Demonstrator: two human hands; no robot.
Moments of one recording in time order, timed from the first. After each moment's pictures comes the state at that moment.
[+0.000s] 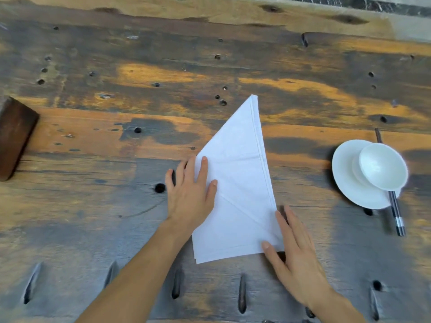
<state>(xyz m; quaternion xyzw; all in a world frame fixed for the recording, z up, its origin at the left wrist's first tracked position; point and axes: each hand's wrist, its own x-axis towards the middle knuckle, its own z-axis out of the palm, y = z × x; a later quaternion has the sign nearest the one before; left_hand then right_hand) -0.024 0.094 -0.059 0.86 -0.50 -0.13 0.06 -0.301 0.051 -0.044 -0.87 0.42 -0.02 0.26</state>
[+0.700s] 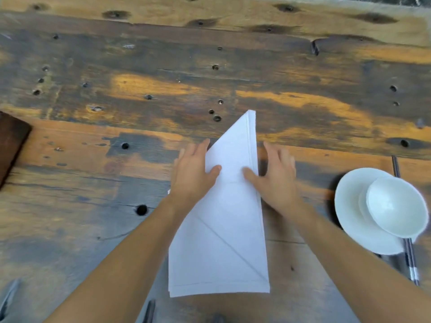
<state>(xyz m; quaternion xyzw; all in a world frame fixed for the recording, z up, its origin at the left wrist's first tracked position) 0.007 -0.021 -0.050 0.88 -0.40 -0.21 0.17 -0.164 -0.140 -0.048 -0.83 0.48 -0.03 0.30</state>
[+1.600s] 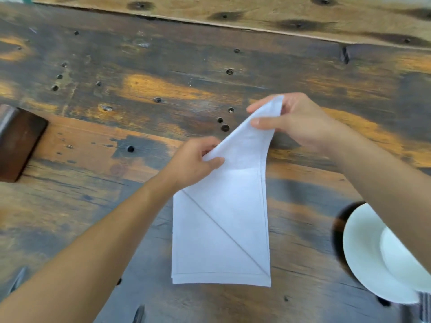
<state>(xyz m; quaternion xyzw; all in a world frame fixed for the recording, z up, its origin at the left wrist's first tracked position) 0.047 -0.056 -0.012 0.77 -0.35 -0.39 0.35 -0.086 -0.278 0.019 -0.71 0.26 -0.01 0.66</state>
